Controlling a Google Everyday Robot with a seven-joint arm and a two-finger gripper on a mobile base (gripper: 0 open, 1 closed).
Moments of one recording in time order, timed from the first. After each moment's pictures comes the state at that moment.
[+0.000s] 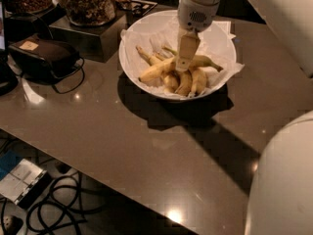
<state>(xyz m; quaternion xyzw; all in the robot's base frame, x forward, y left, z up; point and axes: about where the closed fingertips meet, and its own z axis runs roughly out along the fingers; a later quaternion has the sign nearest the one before) 0.629 -0.089 0.924 -0.65 0.75 0.01 0.12</state>
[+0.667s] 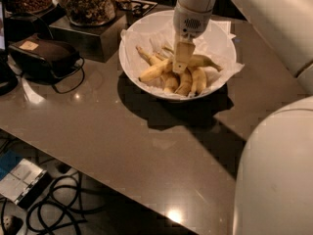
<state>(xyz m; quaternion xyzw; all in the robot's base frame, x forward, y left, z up) 0.636 -0.085 0.902 -0.66 0.75 0.02 0.10</state>
